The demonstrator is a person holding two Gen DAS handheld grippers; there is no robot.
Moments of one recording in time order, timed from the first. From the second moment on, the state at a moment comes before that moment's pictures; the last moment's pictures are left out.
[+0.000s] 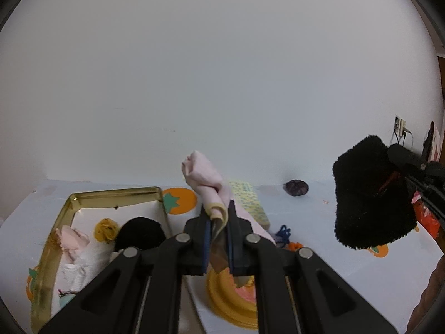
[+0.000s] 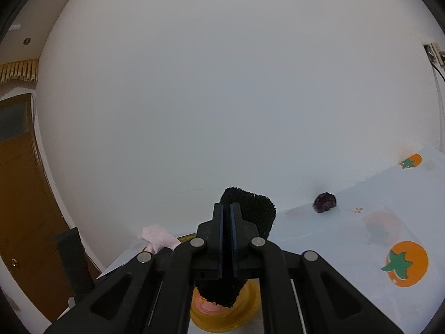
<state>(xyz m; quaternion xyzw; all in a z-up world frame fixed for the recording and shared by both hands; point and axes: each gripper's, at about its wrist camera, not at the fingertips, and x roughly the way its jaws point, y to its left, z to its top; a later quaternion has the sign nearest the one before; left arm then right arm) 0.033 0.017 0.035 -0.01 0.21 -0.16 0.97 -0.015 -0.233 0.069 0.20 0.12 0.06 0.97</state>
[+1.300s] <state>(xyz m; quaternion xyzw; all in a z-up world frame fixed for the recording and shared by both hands) 0.076 0.155 0.046 -0.07 0.21 -0.01 0.98 0.154 -0.133 0.014 0.17 0.15 0.19 0.96</state>
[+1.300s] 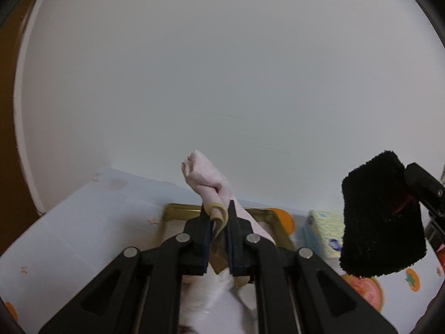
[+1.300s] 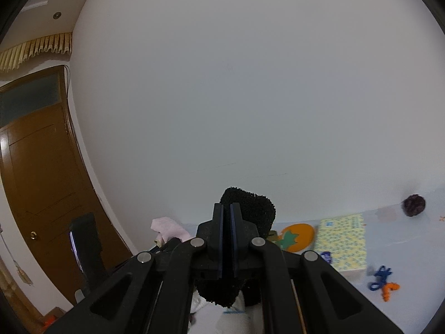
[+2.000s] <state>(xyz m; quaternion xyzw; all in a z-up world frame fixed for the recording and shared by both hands) 0.105 0.151 0.026 -0.05 0.28 0.01 0.96 0.255 -0.103 -0.045 0.16 0.20 0.19 0.95</state>
